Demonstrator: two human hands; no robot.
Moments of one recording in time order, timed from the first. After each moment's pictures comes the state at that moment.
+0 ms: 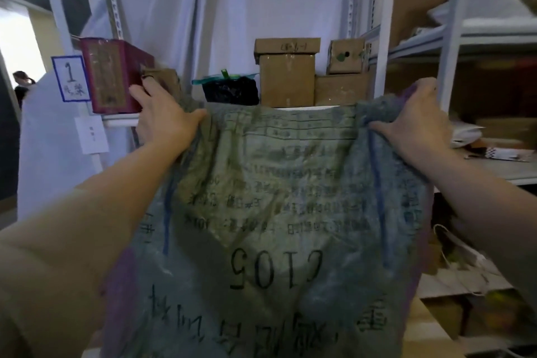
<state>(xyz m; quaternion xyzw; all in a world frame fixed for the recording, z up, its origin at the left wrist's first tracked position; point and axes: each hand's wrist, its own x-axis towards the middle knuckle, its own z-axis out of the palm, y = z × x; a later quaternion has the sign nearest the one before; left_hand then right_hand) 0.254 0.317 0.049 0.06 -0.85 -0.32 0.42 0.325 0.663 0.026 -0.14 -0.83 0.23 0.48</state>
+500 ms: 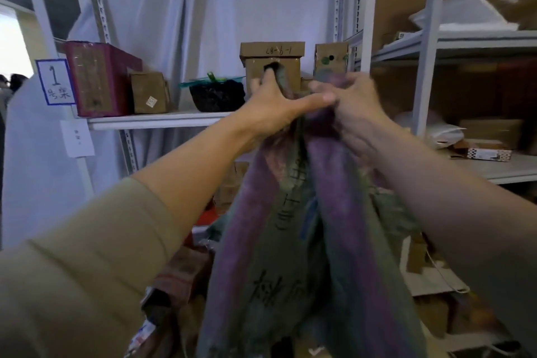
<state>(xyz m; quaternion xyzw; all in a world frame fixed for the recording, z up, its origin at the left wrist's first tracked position) 0.295 0.465 0.070 -0.27 -0.81 -0.51 0.13 0.332 0.606 0.061 0.02 -0.64 0.70 0.31</state>
